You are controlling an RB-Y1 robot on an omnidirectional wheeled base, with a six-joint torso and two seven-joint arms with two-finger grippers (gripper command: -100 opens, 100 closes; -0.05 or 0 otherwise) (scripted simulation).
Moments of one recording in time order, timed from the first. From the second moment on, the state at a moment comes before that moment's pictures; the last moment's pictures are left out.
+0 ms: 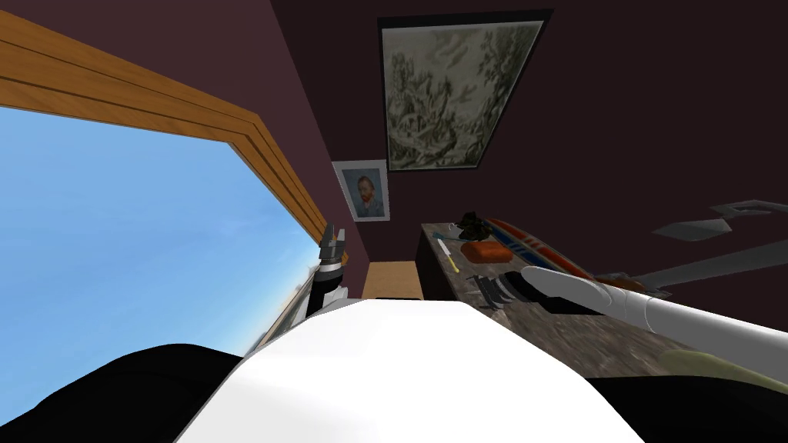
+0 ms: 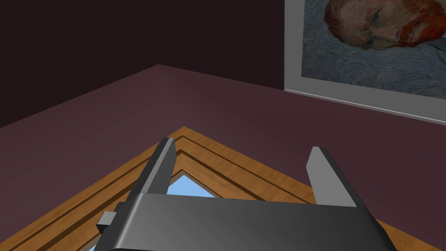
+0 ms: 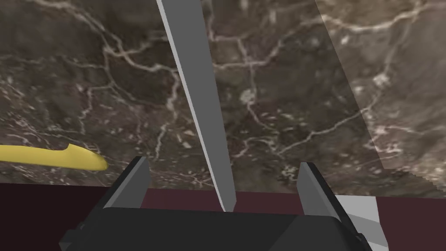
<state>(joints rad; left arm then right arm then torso) 0.55 0.02 -0.01 -2.27 -0.09 -0.53 0.02 0.39 -1.59 0.32 -1.83 1.31 -0.77 0.00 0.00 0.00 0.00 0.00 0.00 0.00</state>
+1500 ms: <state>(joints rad) 0.55 0.02 -0.01 -2.27 -0.09 -0.53 0.02 0.42 -1.70 0.39 -1.74 1.42 -0.76 0.04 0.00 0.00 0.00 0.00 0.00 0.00</state>
